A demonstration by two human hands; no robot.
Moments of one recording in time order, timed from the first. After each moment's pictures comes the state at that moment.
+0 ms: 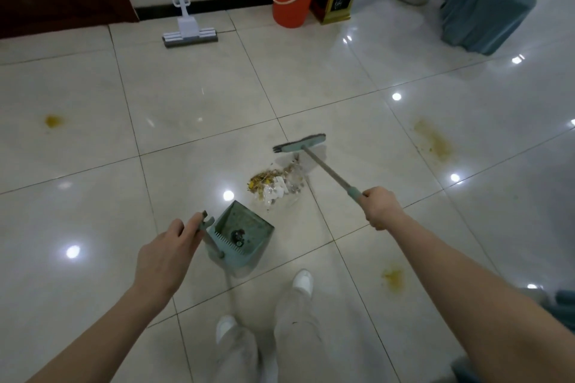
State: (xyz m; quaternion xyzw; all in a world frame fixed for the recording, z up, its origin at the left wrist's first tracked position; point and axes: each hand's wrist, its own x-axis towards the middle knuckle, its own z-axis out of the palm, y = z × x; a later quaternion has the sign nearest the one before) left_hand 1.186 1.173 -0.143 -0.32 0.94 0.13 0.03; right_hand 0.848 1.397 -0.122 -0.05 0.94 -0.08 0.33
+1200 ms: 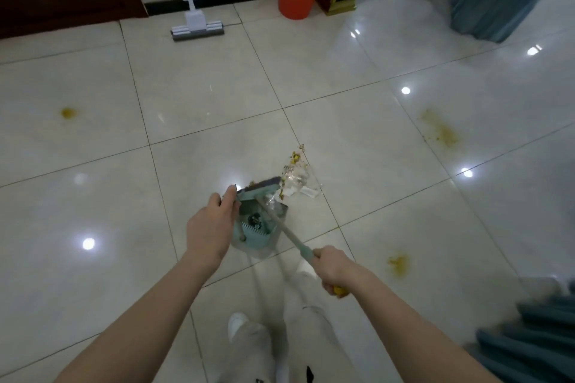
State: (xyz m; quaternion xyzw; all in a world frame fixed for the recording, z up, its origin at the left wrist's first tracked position) left_hand 1.153 1.237 -0.155 -0.38 0.91 0.14 -0.01; right_hand 1.023 1.440 -0.137 -0.12 0.83 -0.08 0.54
